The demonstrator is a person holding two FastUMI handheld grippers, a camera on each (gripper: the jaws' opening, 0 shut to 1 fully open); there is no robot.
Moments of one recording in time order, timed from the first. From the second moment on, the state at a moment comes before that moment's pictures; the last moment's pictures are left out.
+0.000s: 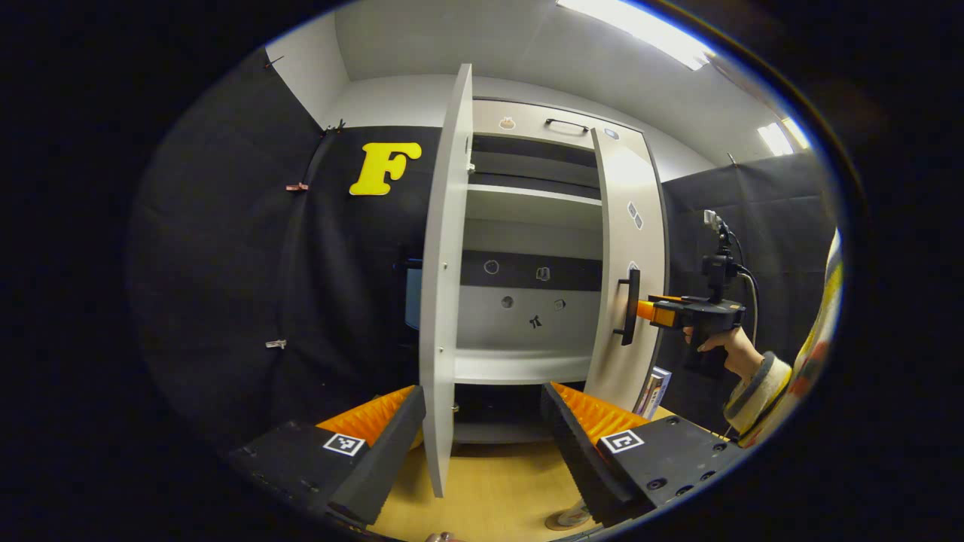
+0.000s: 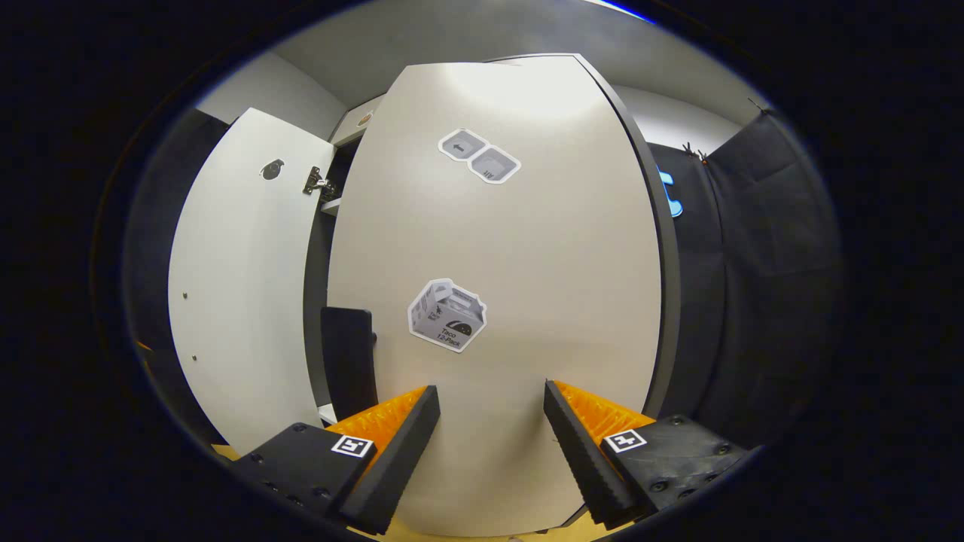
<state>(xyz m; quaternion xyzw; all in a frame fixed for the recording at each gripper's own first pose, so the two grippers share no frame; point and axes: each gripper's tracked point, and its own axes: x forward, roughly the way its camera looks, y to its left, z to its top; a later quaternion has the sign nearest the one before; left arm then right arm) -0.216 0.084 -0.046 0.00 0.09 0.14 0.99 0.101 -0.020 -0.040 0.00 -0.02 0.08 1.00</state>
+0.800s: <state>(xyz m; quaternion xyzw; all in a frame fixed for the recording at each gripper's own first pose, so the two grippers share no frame) -0.185 0.205 -0.031 0.00 0.09 0.18 0.98 0.147 -0.018 -0.047 -0.04 -0.04 -0.05 1.00</state>
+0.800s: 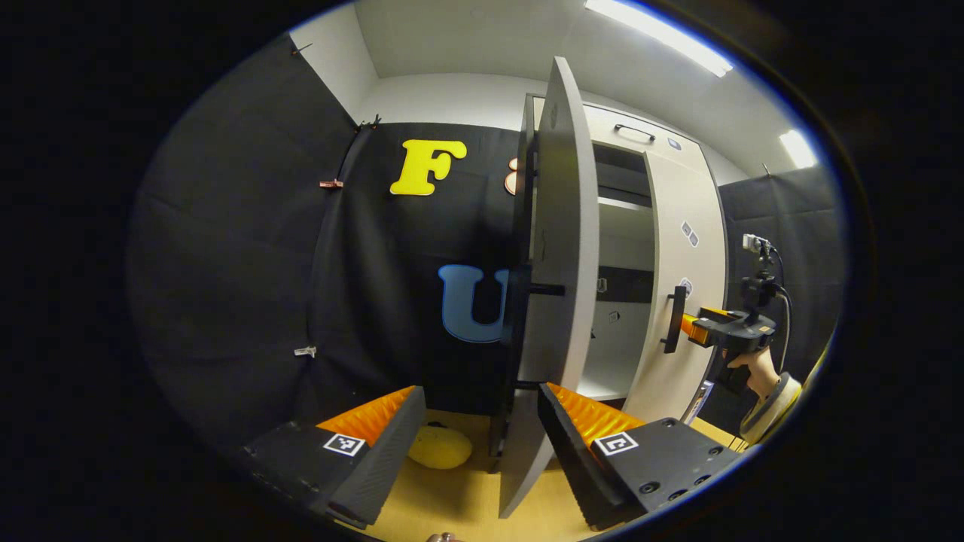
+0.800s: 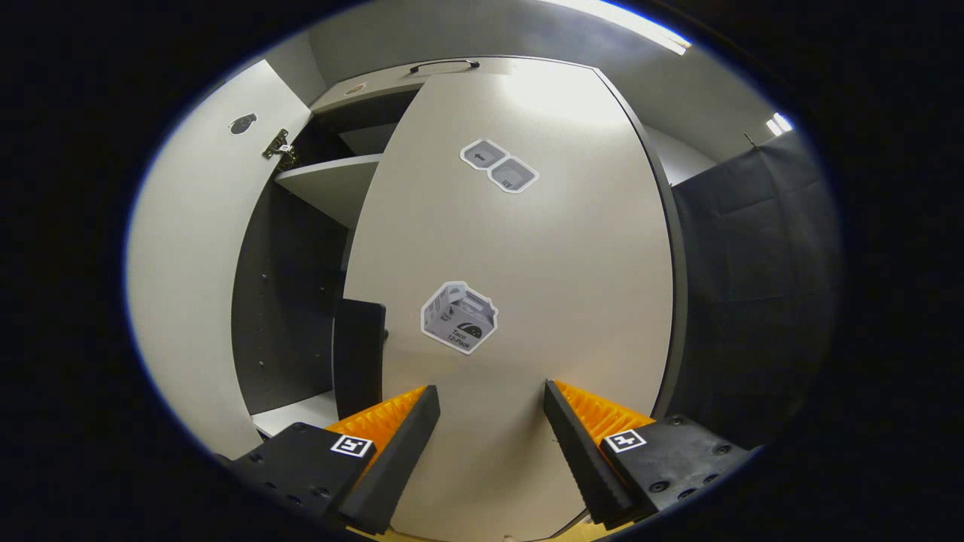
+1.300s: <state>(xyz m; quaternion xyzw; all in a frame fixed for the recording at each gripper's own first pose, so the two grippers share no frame) -0.130 0.260 -0.042 -0.02 0.10 0.15 0.98 0.135 -0.017 -0.064 0.00 0.00 -0.07 1.00</state>
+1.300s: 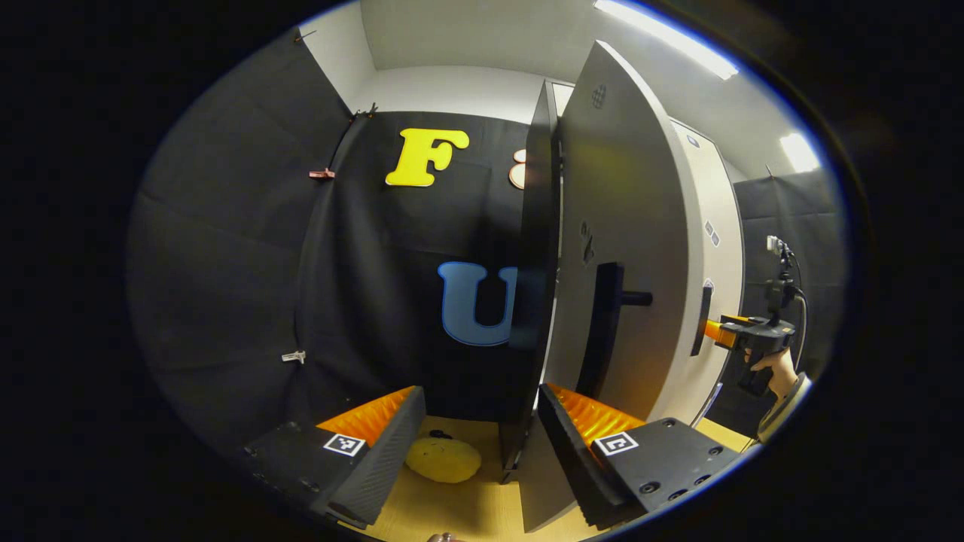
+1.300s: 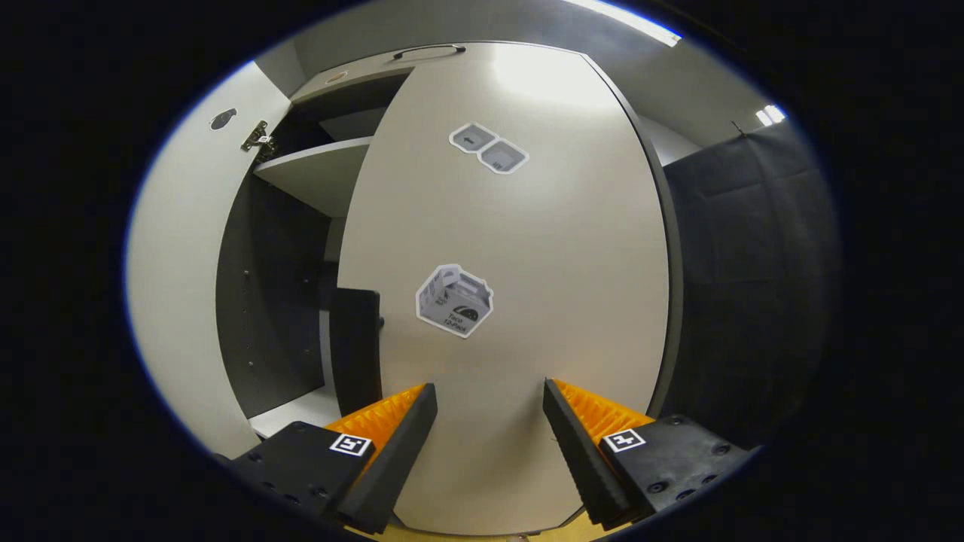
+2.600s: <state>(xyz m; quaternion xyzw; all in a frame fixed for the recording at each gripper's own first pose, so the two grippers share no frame) -0.044 0.098 -0.058 -0.05 0.09 -0.03 0.99 0.025 -0.058 -0.048 -0.04 -0.01 -0.04 1.00</state>
